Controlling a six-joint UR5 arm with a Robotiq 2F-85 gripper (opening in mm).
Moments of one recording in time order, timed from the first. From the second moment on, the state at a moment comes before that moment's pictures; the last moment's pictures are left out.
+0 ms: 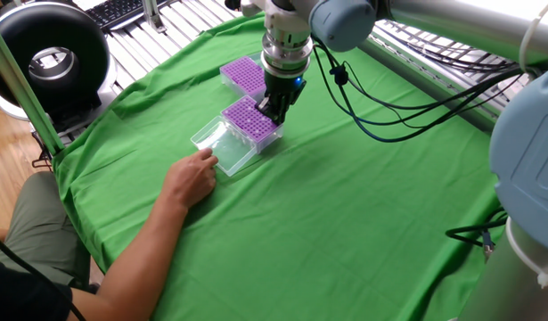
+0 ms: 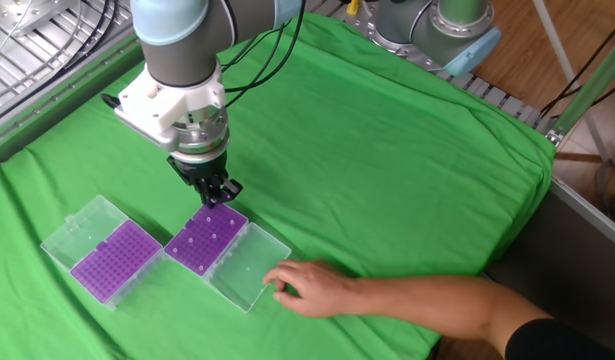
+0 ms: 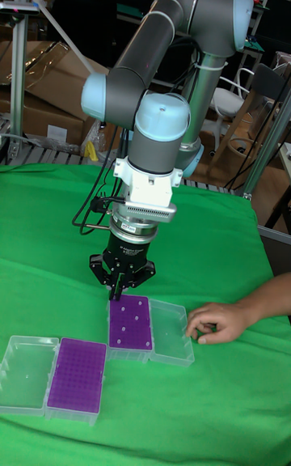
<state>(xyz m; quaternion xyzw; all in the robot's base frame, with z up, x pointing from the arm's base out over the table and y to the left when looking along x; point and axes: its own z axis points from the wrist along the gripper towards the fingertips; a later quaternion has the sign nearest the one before) 0.586 -0.011 0.042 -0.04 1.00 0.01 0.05</state>
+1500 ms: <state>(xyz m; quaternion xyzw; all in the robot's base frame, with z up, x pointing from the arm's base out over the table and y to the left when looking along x) 0.581 -0.011 0.053 -0.02 1.00 0.01 0.03</state>
